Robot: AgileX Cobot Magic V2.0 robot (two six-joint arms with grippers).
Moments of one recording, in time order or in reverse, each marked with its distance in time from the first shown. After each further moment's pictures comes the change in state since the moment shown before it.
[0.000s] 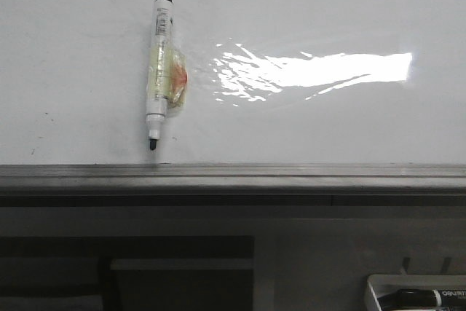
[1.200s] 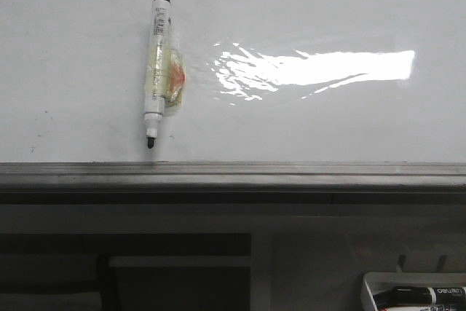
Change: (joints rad) left arm 0.000 -0.112 0.229 0.559 0.027 -0.077; right arm -0.052 -0.045 0.230 -0.063 0.079 -0.319
